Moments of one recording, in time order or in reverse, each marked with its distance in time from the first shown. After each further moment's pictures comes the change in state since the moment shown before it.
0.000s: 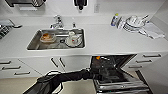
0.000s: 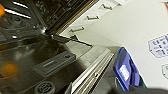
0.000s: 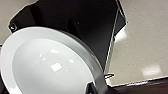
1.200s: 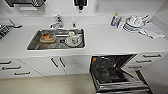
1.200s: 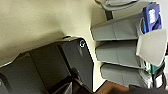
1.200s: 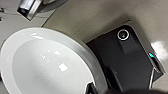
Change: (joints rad) left arm 0.454 -0.582 0.379 0.126 0.042 0.029; right arm 0.282 -0.493 0.720 0.001 0.013 0.106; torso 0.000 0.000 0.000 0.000
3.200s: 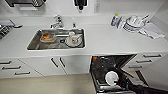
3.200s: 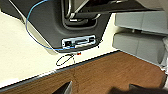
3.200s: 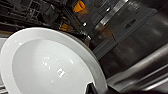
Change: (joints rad) left arm 0.695 0.235 -0.601 0.120 -0.477 0.037; right arm 0.481 0.206 -0.343 -0.003 -0.083 0.360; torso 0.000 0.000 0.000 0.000
